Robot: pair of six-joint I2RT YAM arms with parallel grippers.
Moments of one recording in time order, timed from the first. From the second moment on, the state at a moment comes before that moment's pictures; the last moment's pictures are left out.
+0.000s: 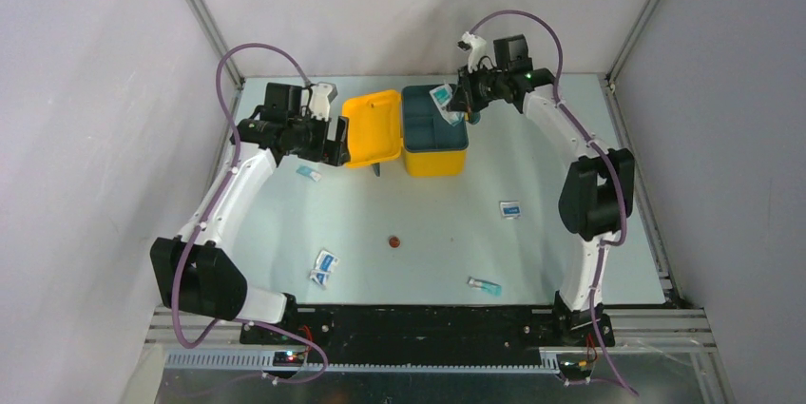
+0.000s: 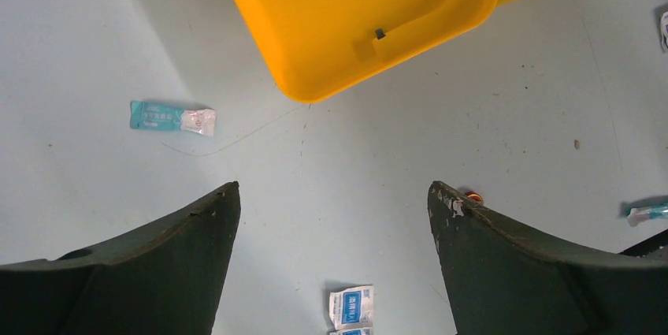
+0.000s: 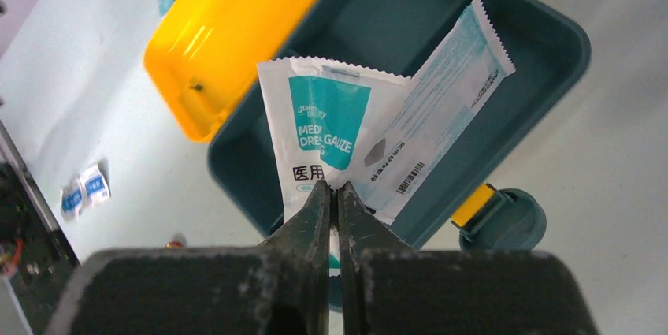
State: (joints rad) left arm -0.18 1.40 1.31 -0.76 0.25 0.06; right arm 0.31 1.96 1.84 -0.55 -0.61 -0.09
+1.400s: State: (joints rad) left arm -0.18 1.35 1.30 -0.76 0.19 0.09; right arm 0.43 2.27 2.12 -0.38 -0.37 0.34
